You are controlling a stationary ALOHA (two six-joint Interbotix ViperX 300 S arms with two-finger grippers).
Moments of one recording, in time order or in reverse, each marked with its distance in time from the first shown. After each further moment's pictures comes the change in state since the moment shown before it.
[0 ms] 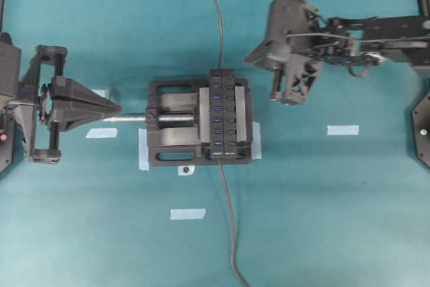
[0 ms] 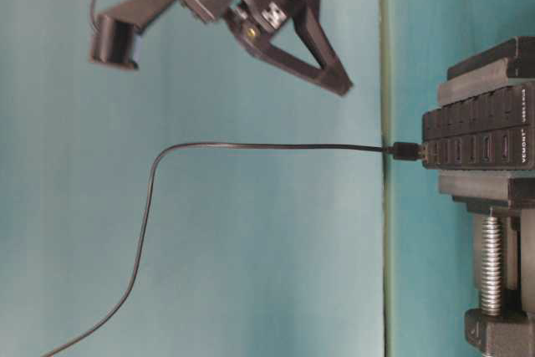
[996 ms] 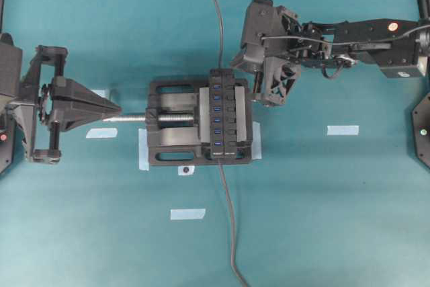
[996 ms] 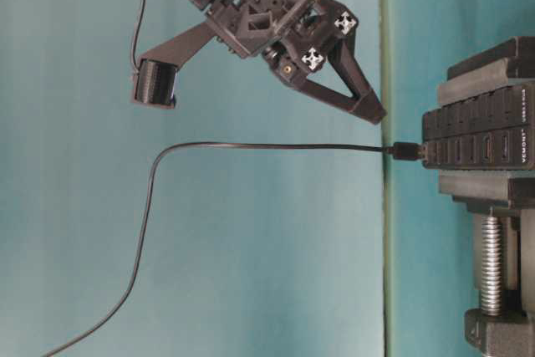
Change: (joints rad) left arm 0.000 0.000 0.000 -0.002 0.006 0.000; right arm -0.002 0.100 -0.041 0.018 -0.040 0.037
